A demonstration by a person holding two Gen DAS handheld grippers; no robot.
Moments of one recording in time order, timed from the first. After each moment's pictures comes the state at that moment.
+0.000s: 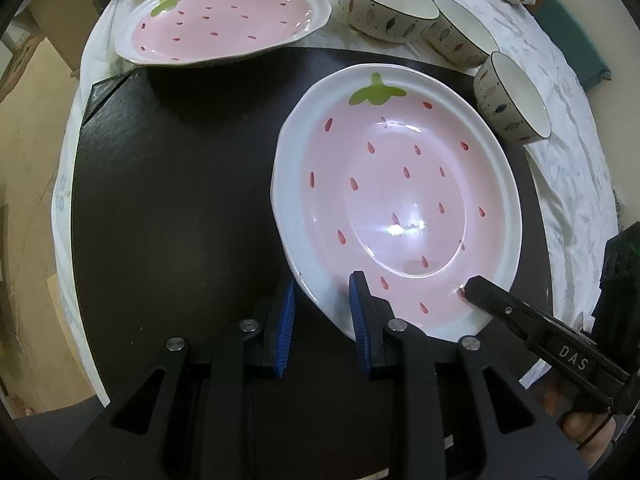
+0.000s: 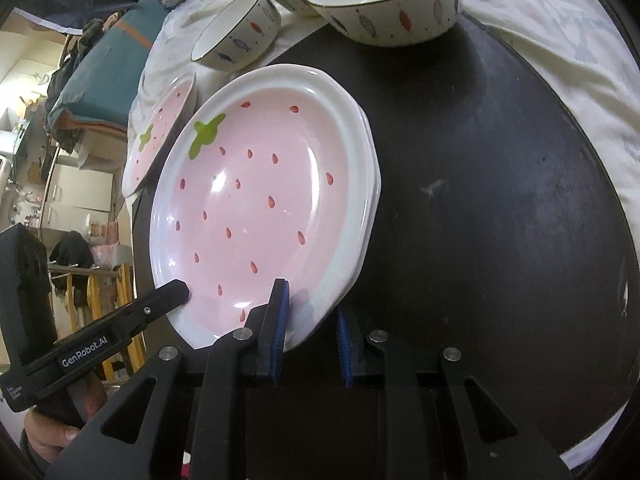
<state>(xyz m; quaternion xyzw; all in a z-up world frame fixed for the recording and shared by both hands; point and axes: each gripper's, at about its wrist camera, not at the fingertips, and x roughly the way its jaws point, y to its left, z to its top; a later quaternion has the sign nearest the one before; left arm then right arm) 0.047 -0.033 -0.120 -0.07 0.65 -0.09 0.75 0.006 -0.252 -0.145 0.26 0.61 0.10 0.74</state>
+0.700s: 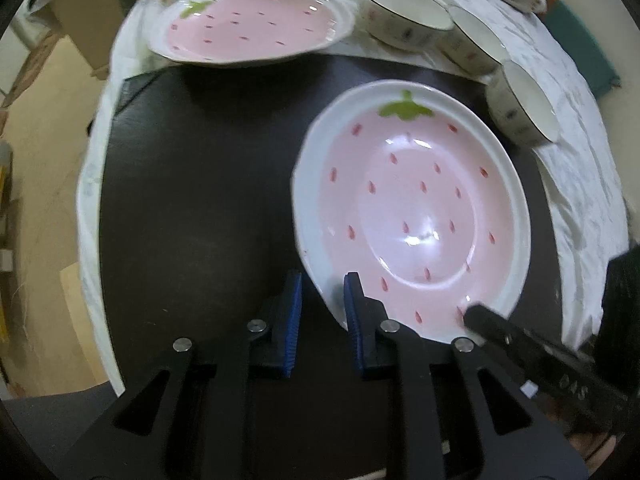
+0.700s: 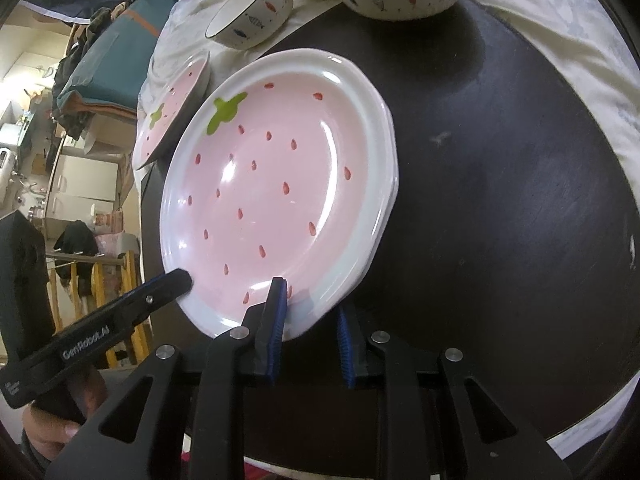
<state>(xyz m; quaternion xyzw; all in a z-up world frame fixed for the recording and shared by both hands) 0.036 -0.022 -0.111 -0.07 0.64 -0.05 0.76 -0.008 -0.238 -0.144 0.27 0.62 0.12 0.72</state>
